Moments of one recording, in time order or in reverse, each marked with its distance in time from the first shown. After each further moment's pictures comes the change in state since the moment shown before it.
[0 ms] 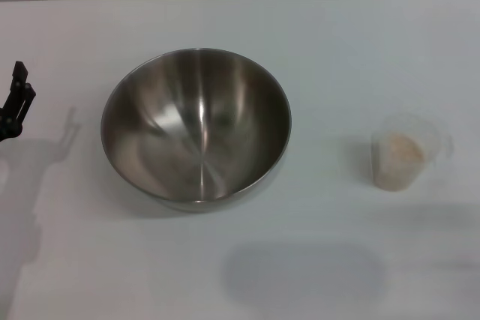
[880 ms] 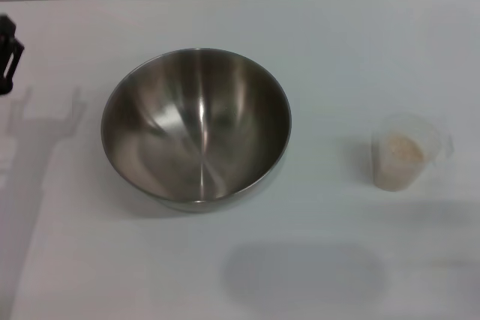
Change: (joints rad) left arm -0.004 0.024 -0.042 -0.115 0.009 -0.013 -0.126; right arm 0.010 0.000 -0.012 0.001 0.000 0.005 -0.001
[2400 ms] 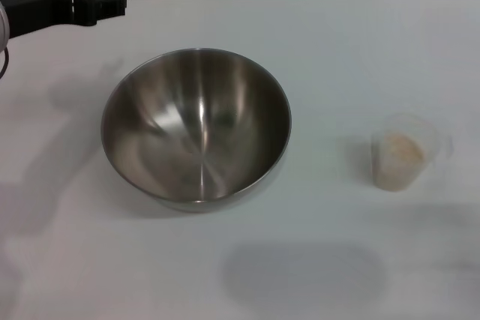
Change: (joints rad) left arm 0.033 -0.006 -0.656 -1.377 0.071 -2.244 0.388; right arm -0.010 0.000 0.000 0.000 0.000 0.007 0.001
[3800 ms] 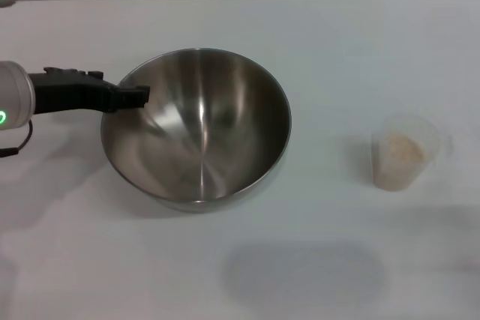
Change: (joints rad) left arm -0.026 -0.011 -0.034 0.197 -0.115 -0.148 0.147; right arm -0.008 0.000 0.000 0.000 0.003 0.000 -0.007
